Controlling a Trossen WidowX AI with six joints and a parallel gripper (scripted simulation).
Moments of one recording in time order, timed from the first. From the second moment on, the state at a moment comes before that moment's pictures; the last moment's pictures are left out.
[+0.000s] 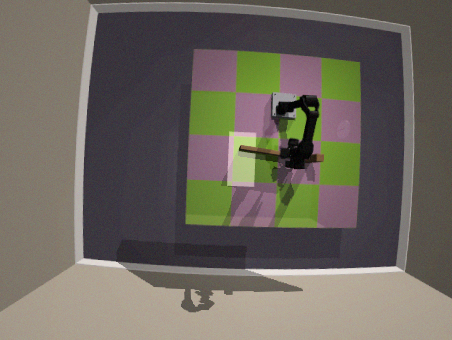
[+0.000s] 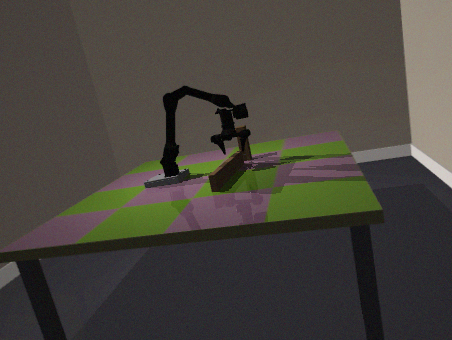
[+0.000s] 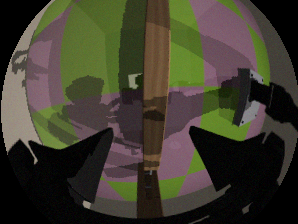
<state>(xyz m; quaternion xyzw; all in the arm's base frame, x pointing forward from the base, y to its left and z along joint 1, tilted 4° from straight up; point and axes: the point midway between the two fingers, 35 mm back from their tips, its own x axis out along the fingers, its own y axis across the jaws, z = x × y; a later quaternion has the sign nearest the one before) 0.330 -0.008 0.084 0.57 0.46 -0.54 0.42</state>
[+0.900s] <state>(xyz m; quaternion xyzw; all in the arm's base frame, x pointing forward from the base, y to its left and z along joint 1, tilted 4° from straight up) 0.330 -0.005 0.040 0.57 0.46 -0.54 0.42</state>
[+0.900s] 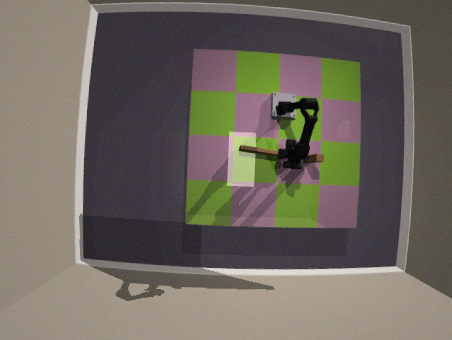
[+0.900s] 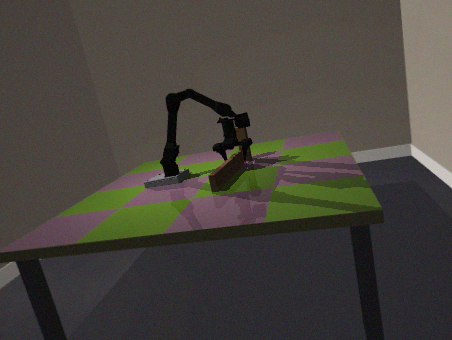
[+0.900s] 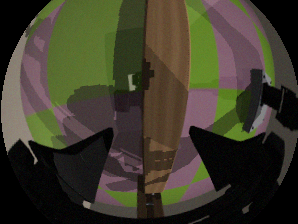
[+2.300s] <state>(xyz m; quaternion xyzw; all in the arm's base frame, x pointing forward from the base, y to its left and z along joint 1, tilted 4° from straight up) 0.328 -0.004 0.024 0.57 0.46 -0.54 0.42</state>
